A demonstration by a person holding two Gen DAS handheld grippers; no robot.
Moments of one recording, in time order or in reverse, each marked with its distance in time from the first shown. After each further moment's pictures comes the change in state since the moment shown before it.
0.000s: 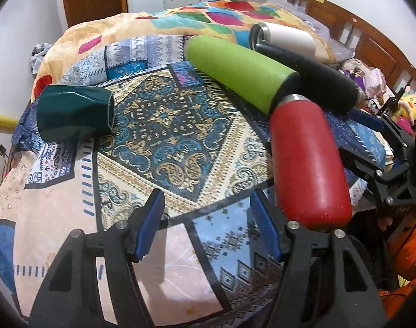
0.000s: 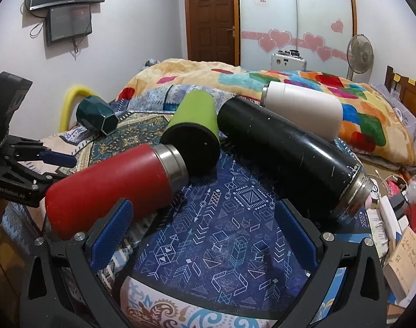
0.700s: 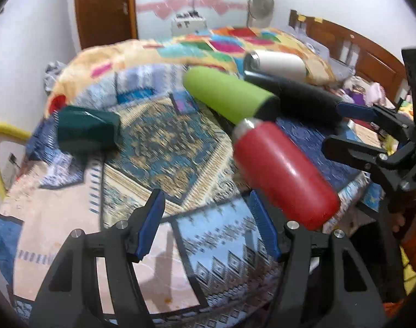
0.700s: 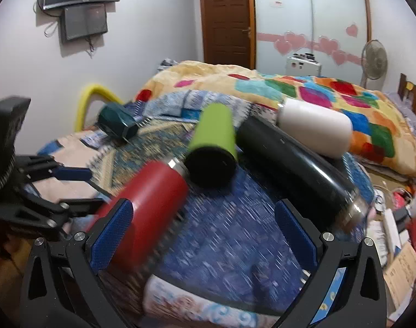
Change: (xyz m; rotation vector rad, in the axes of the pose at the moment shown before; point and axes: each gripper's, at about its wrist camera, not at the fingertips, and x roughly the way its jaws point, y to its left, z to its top) left arm -0.034 -0.025 -0.009 -0.005 -0.179 0.089; right arm -0.015 0.015 0.035 -0.033 0.011 0.108
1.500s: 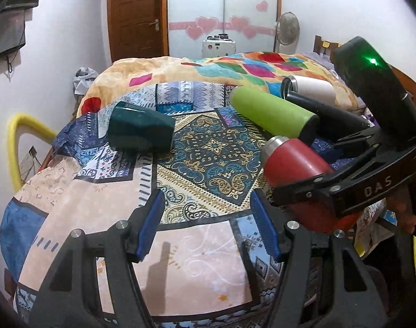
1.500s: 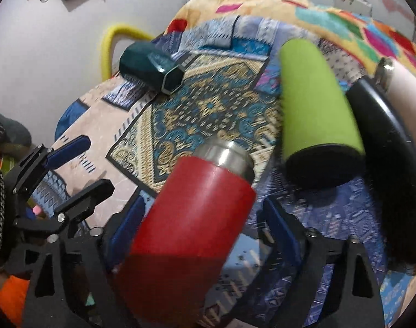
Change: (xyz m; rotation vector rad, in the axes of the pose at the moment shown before) left arm -0.016 0.047 -0.025 -0.097 -0.117 0.089; right arm 0.100 0.048 0.021 0.022 0.477 0.227
